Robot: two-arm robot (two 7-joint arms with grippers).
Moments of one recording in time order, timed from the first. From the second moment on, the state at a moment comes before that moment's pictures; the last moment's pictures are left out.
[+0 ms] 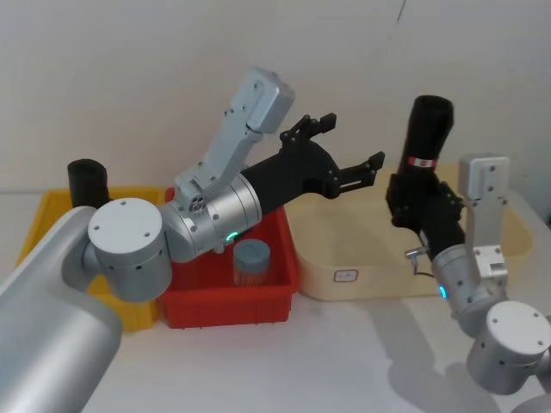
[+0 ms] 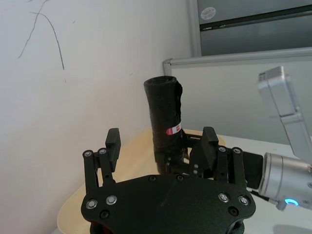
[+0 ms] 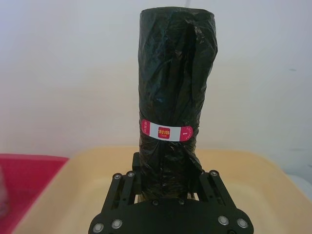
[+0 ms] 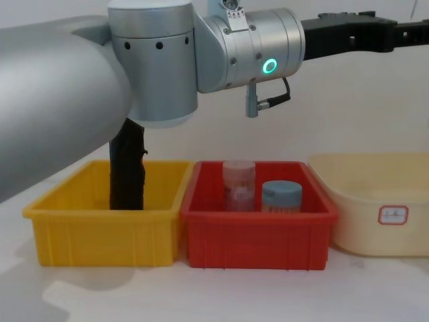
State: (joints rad) left arm -0.76 0.01 0.61 -1.19 -0.32 0.00 -0.56; right arm 0.29 0.19 -0.10 -1.43 0.13 -0.02 -0.02
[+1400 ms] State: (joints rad) left arm -0.76 0.01 0.61 -1.19 -0.32 0.00 -0.56; right arm 0.35 0.21 -0.04 -1.41 0.07 0.17 -0.06
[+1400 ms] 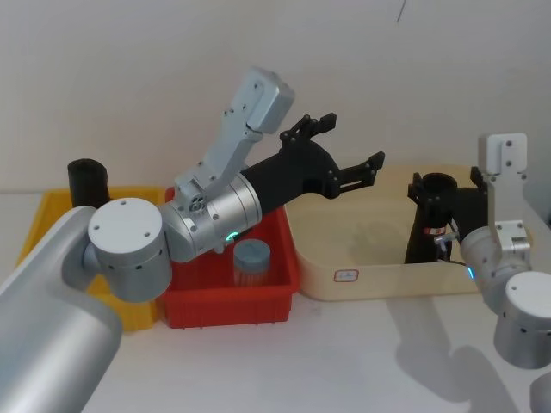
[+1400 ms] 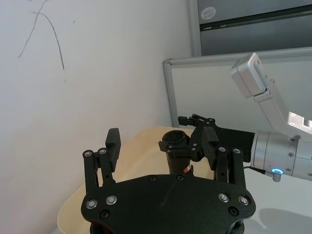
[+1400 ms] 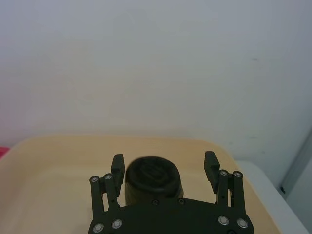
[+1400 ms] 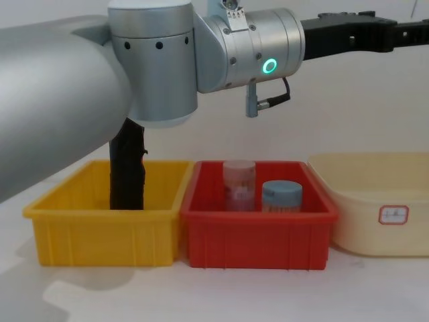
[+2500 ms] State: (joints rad) left arm -0.71 0.03 0.59 -1.26 -0.30 -0.08 -0.48; right arm 0.30 0.20 -0.07 -1.54 0.05 0.11 0.04
